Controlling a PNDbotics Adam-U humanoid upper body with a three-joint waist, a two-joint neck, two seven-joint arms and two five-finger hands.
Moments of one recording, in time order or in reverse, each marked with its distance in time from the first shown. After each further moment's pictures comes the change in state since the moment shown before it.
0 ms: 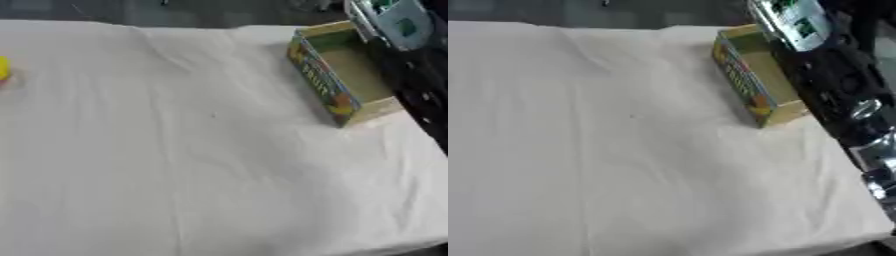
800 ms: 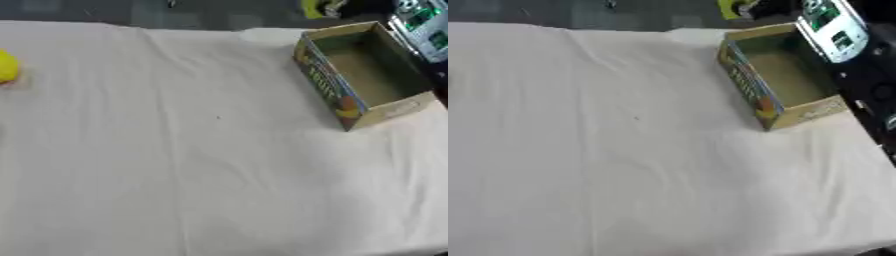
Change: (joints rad) left arm 0.029 0.001 0.053 0.084 0.285 0.103 0.007; right arm 0.116 -0.102 -0.045 0.127 0.257 0.009 0.184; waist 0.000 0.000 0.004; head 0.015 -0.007
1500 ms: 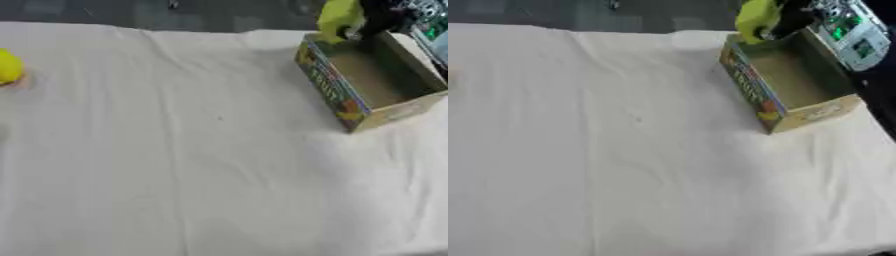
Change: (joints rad) left arm 0.002 0.000 0.003 0.000 0.003 0.000 0.004; right arm 0.061 -0.049 -0.032 0.020 0.119 0.002 0.129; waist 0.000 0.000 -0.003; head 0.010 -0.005
